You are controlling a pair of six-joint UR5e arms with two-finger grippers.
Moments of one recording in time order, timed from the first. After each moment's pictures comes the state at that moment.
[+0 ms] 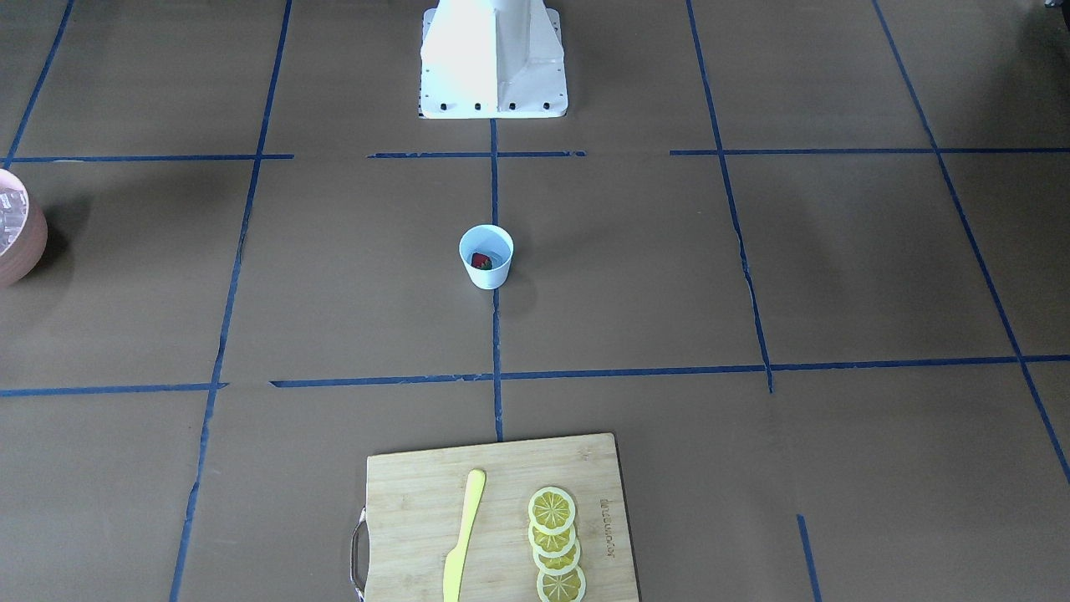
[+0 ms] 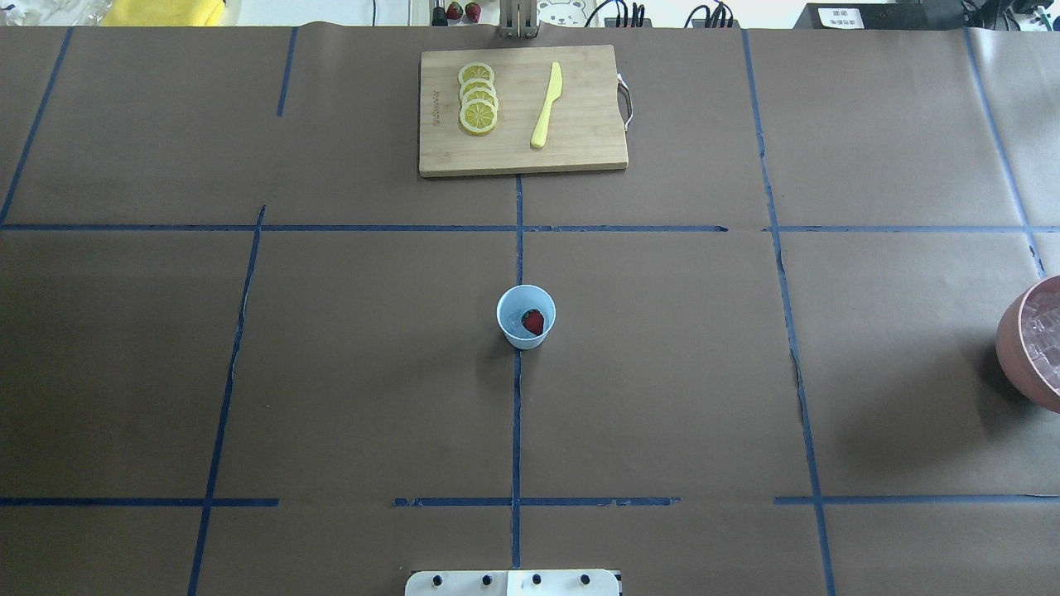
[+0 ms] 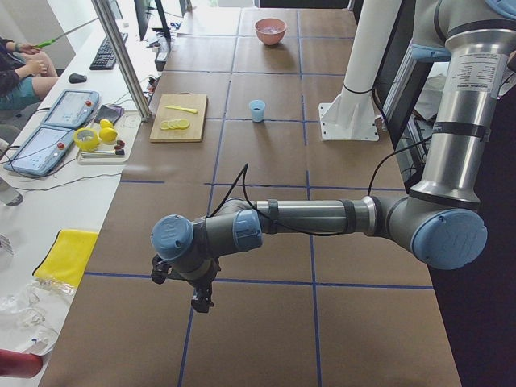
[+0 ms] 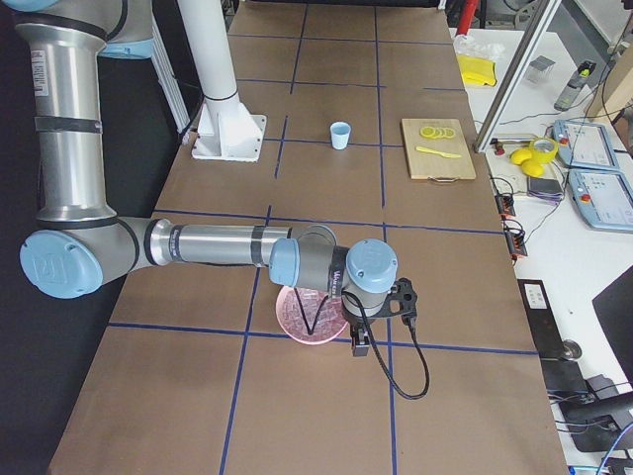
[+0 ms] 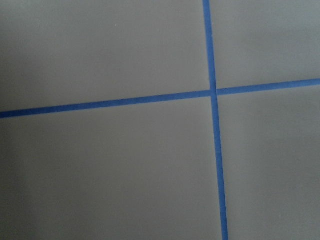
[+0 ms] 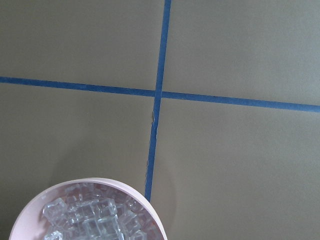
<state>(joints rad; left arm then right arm) -1.66 -1.71 -1.43 -1.36 -2.36 0.29 1.66 -1.57 1.60 -1.69 2.39 -0.21</state>
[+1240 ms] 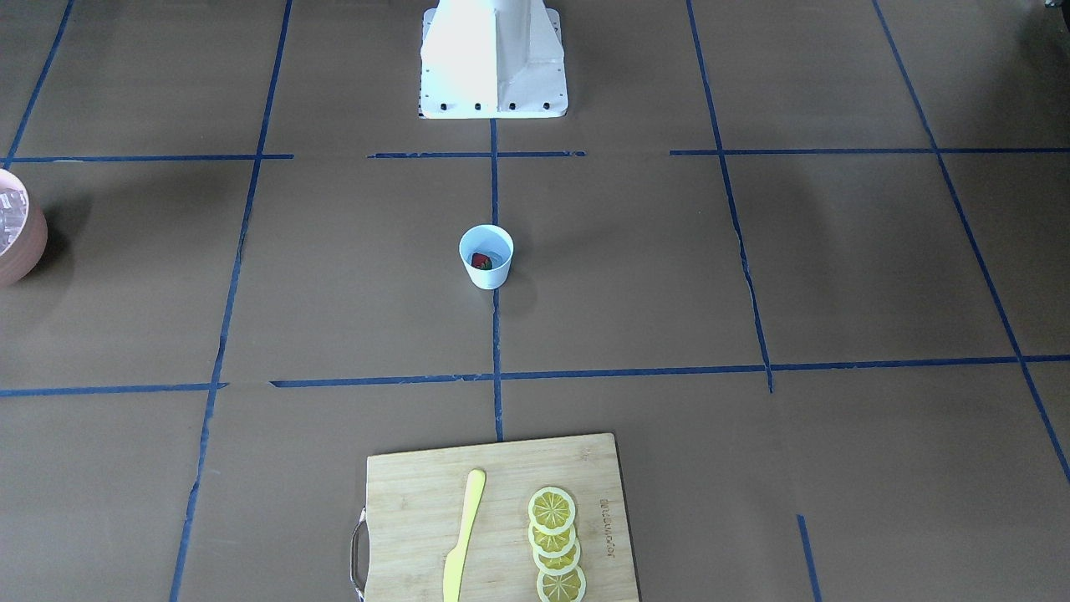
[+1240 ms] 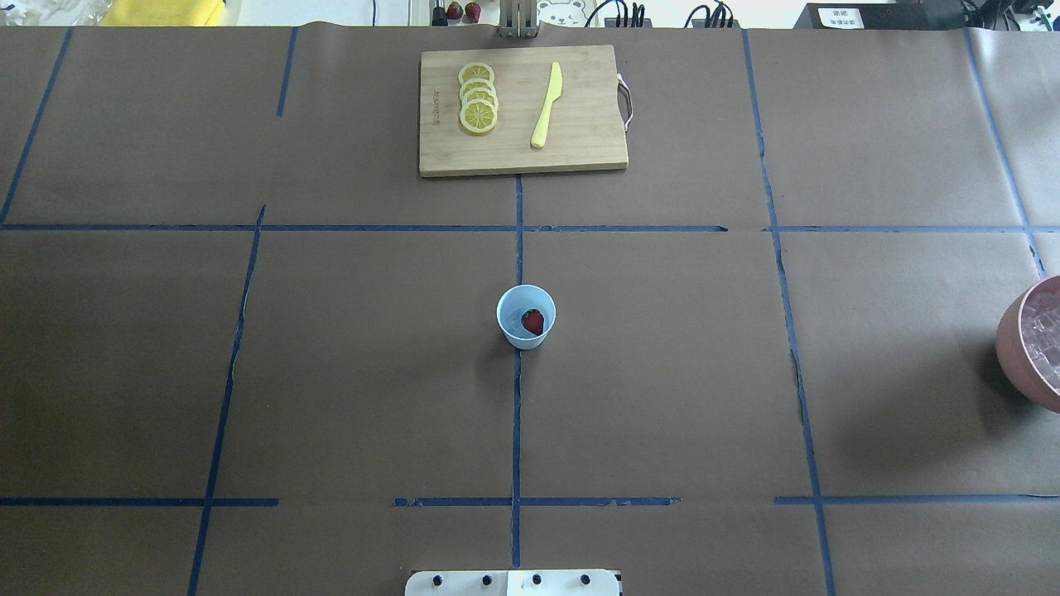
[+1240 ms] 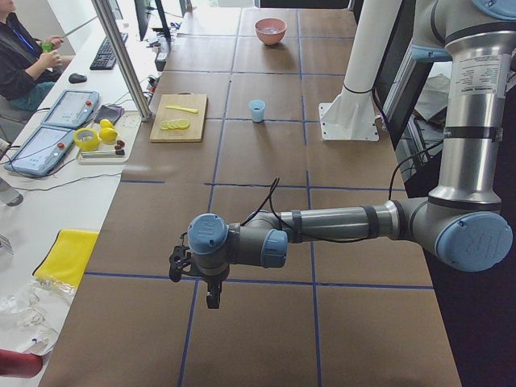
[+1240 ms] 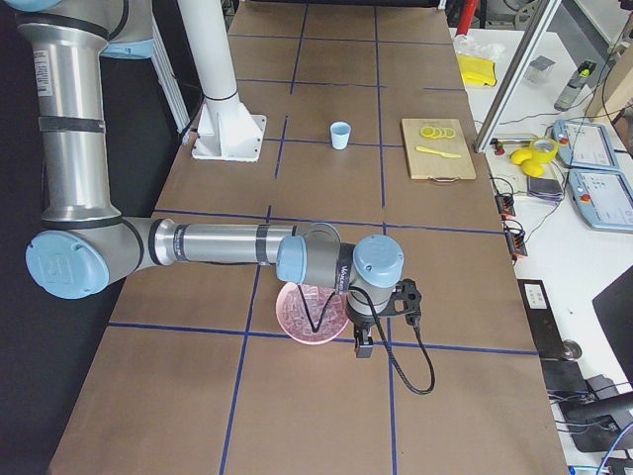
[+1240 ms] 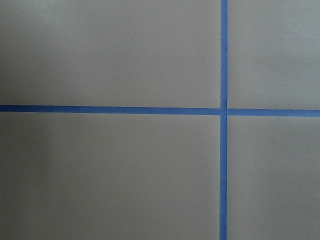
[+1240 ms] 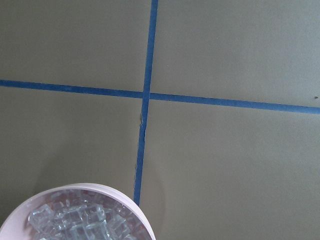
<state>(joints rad) -1.58 -1.57 -1.47 -1.76 -2.35 -0.07 1.64 -1.55 1.60 -1.69 2.34 -0.18</state>
